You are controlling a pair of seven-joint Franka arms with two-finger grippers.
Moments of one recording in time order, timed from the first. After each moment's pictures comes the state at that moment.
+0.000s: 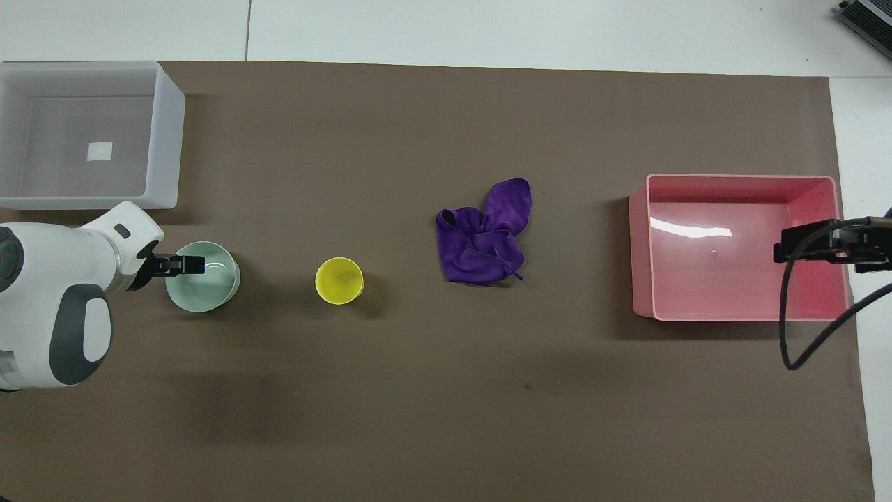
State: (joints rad) left arm 0.11 0.02 -0.12 -2.33 0.02 2.47 0.02; right arm 0.00 -0.11 -0.03 -1.69 0.01 1.58 0.10
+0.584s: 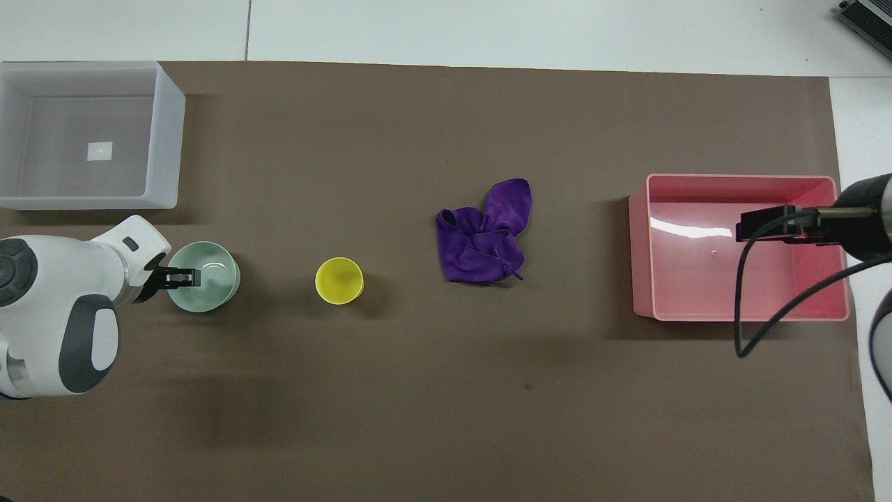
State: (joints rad) left arm 0.12 0.02 -0.12 -2.36 0.02 2.48 0.02; right arm 0.07 -0.10 -0.02 -1.72 0.01 1.72 0.09
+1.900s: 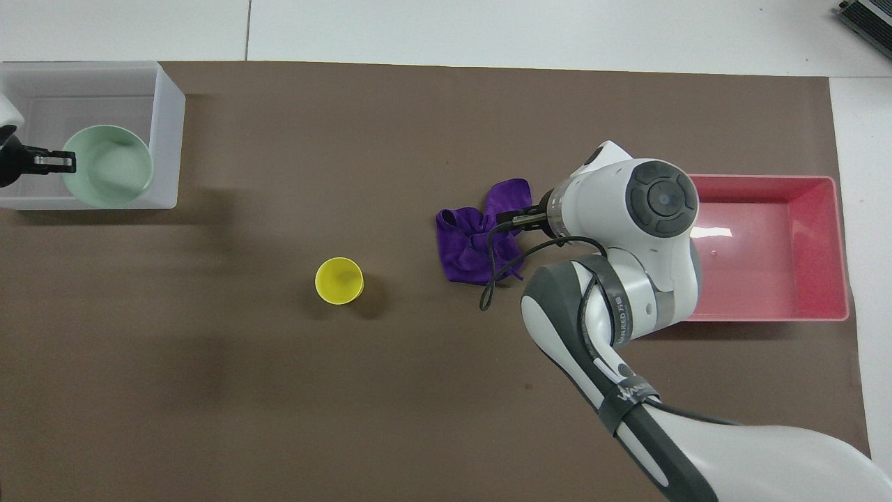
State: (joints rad) left arm 0.24 0.20 -0.12 -1.73 0.02 2.22 0.21; right arm 0.38 0.27 -0.02 -1.91 0.10 2.40 0.17
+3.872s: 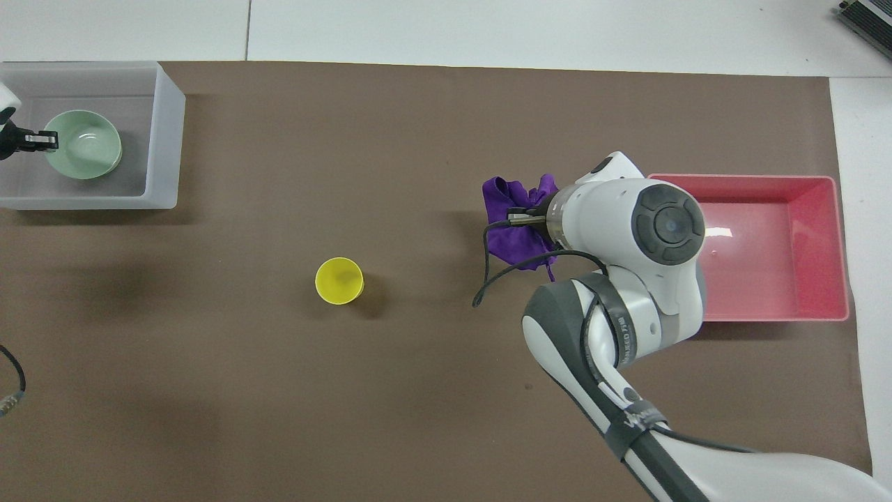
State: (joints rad) left arm 0.34 0.64 -0.10 -1.42 0.15 2.34 0.23; right arm 0.40 0.17 -0.05 -1.95 0.09 2.41 0.31
